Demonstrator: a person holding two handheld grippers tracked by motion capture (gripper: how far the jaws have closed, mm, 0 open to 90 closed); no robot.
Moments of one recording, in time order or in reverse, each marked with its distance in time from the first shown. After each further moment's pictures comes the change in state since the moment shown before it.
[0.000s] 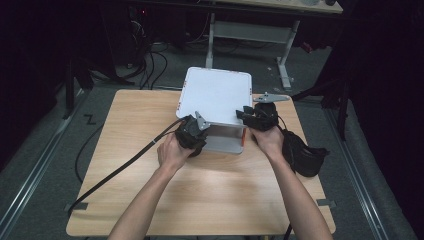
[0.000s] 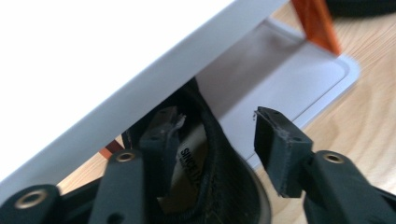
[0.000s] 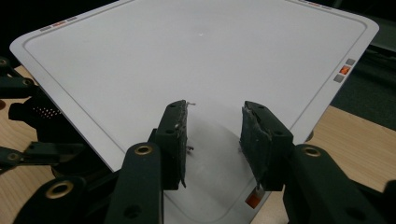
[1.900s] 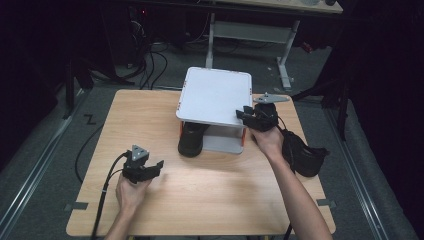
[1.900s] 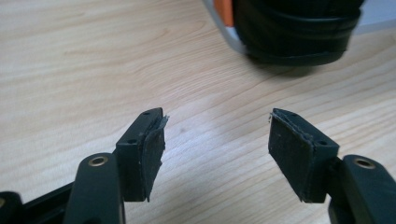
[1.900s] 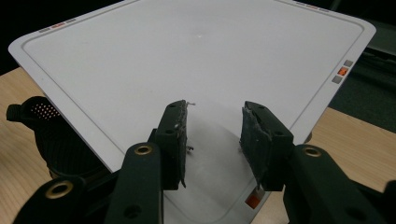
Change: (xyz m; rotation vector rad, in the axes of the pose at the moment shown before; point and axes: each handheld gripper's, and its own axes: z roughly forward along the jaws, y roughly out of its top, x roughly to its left) left arm 0.100 -0.099 -0.100 -0.088 0.204 -0.419; right arm 0.001 -0.001 0.000 -0.013 -0.005 -0.001
